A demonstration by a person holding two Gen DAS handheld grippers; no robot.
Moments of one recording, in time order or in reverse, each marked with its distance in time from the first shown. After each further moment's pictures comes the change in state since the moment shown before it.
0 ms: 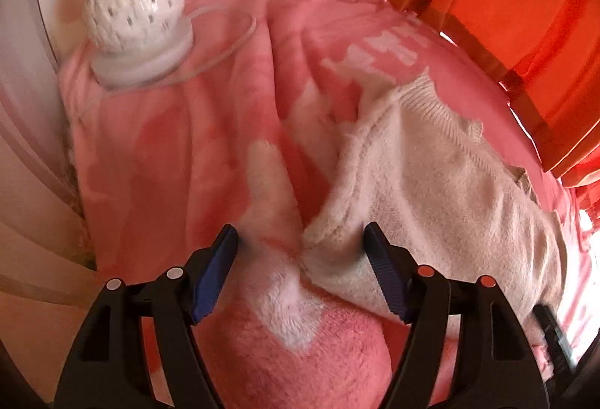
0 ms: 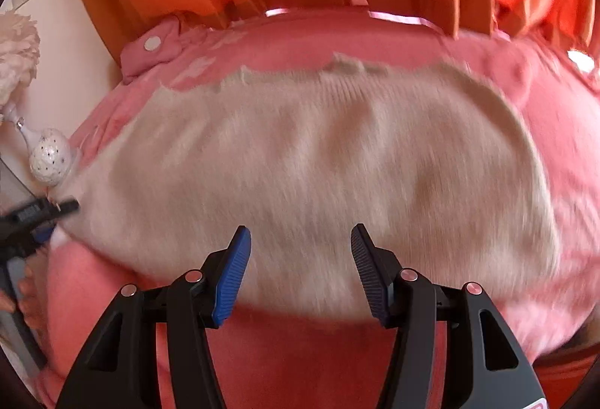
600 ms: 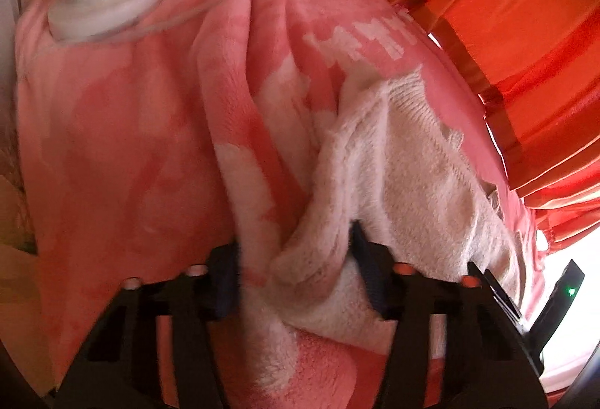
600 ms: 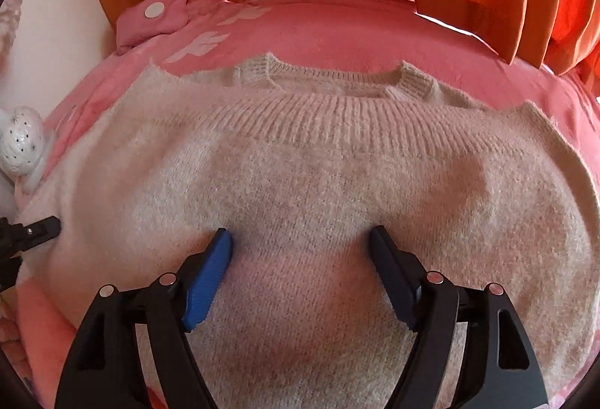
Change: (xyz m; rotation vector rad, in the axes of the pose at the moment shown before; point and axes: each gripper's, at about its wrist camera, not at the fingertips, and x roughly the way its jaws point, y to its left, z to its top) left arm 0.024 0.003 0.012 -0.086 0.057 -0.162; right arm 0.087 0.040 0.029 -0.106 0.082 -0.026
